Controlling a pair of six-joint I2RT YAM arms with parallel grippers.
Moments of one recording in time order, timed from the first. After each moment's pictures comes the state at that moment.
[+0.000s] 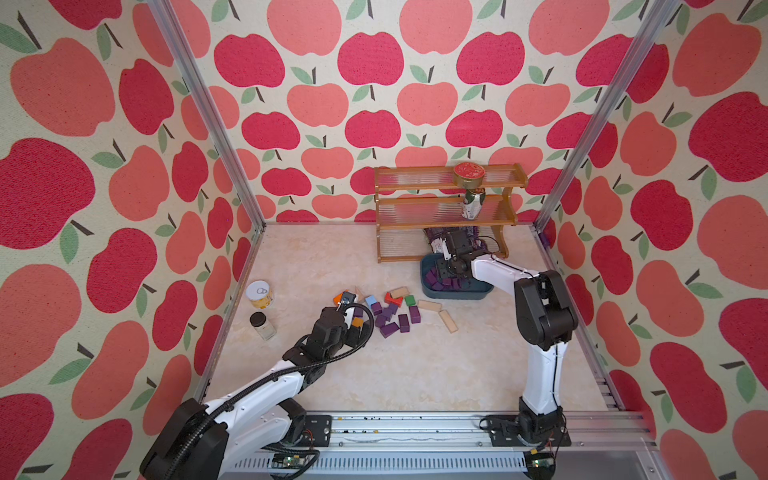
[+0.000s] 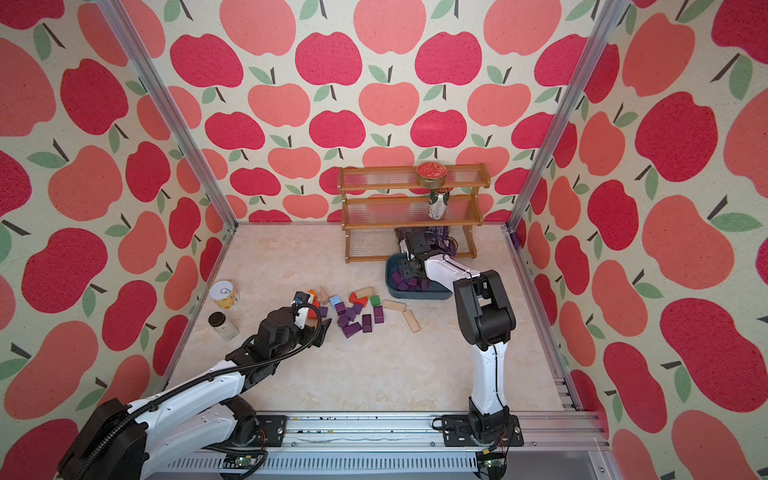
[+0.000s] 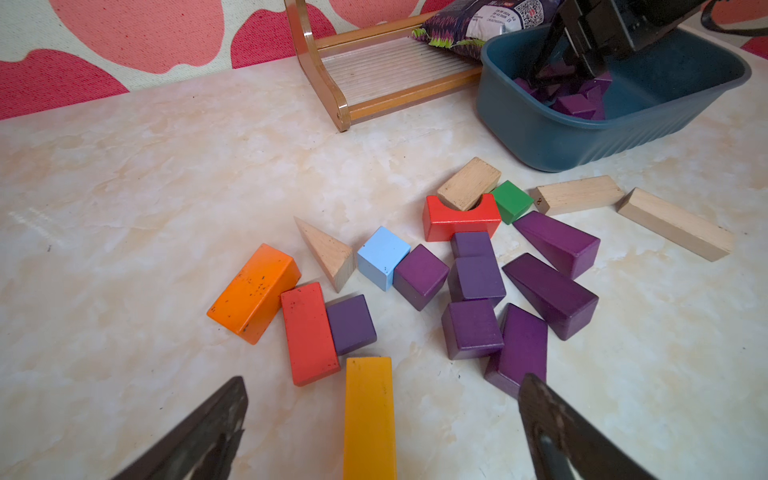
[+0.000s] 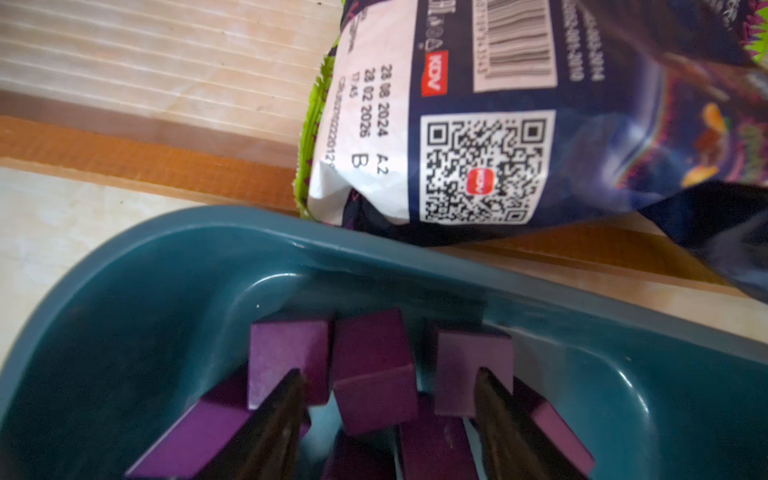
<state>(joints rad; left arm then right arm) -0.60 1.00 0.33 0.14 -0.16 -0.08 0.44 2.03 1.43 -0.36 0.13 0.07</state>
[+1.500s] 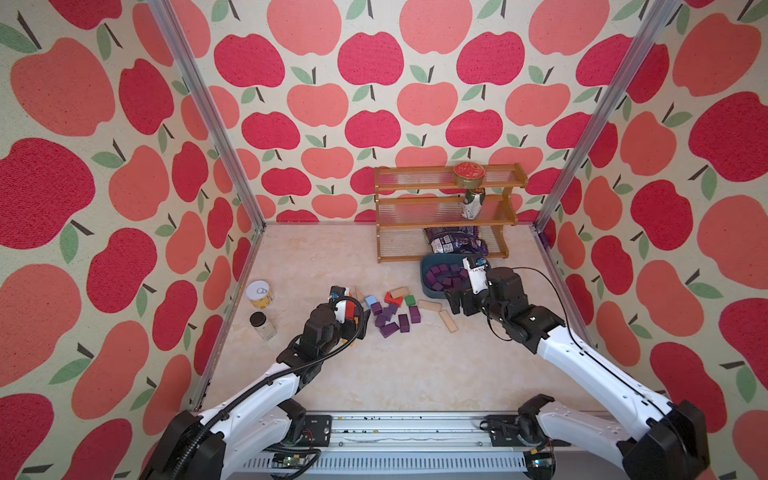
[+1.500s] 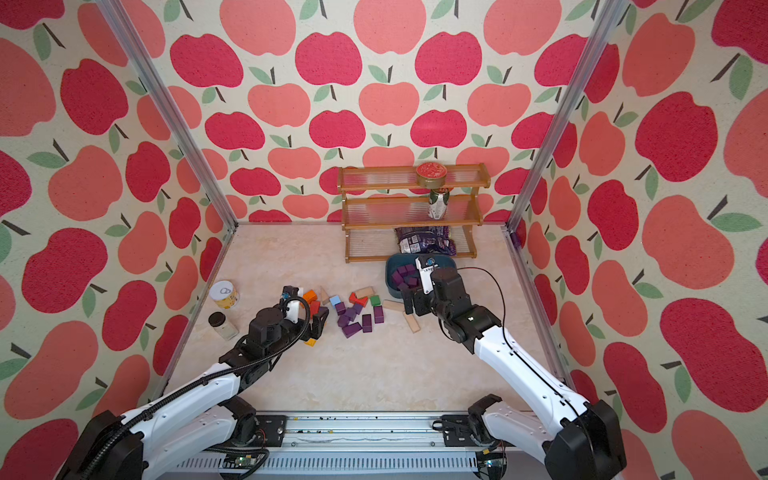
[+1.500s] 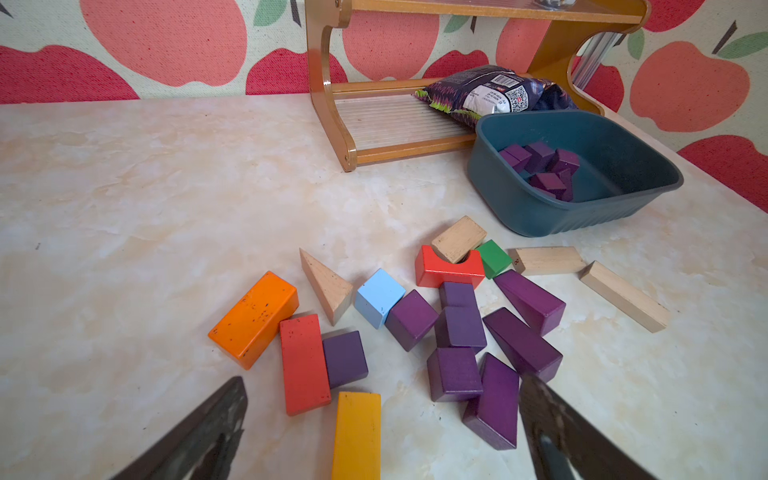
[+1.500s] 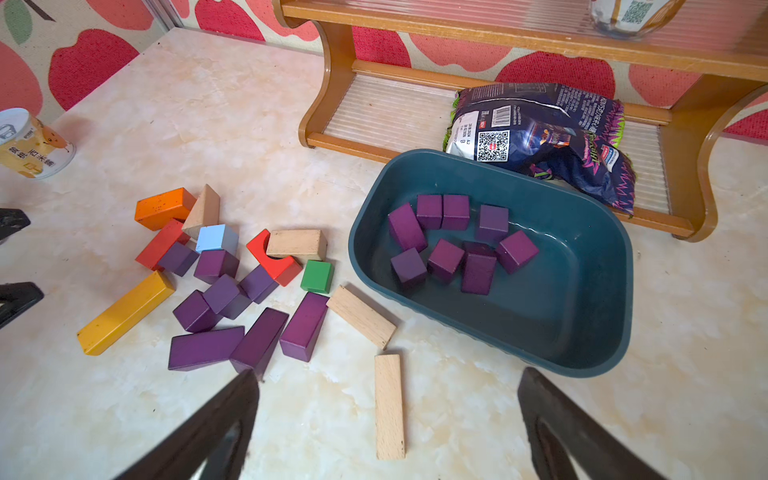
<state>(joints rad) -0.53 0.94 0.33 0.20 -0.09 -0.19 0.59 1.08 0.81 -0.33 0.06 0.11</state>
